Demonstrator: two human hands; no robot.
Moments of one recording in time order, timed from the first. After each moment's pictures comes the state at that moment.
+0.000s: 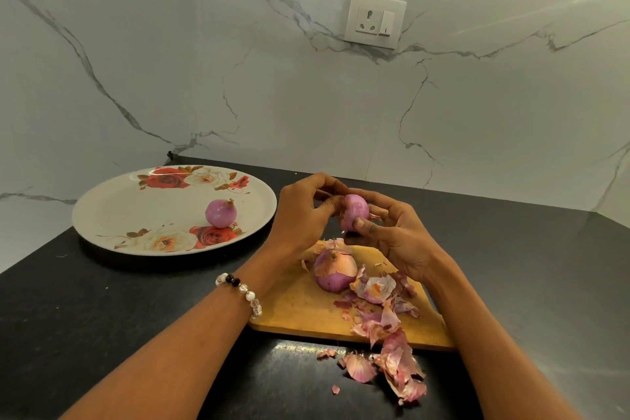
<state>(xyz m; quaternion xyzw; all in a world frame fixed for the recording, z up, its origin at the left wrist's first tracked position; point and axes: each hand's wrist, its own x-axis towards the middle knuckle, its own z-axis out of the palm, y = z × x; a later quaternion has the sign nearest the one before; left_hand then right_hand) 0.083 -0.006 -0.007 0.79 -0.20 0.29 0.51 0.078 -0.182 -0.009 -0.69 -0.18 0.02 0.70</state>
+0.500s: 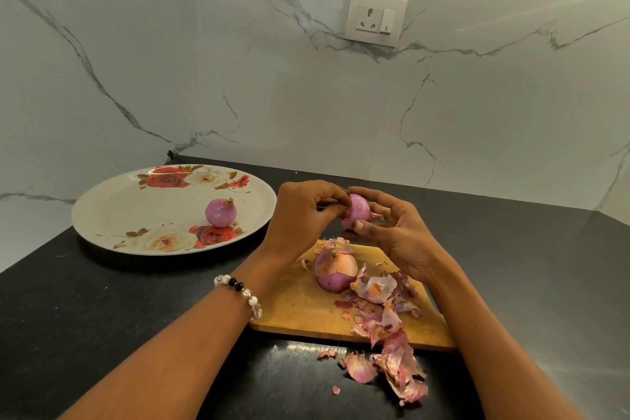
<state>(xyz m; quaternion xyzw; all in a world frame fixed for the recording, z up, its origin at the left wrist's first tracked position) 0.086 -0.001 -0.010 0.77 -0.28 0.37 0.44 0.082 -0.184 -0.012 -0.70 -0.20 0.01 0.69</state>
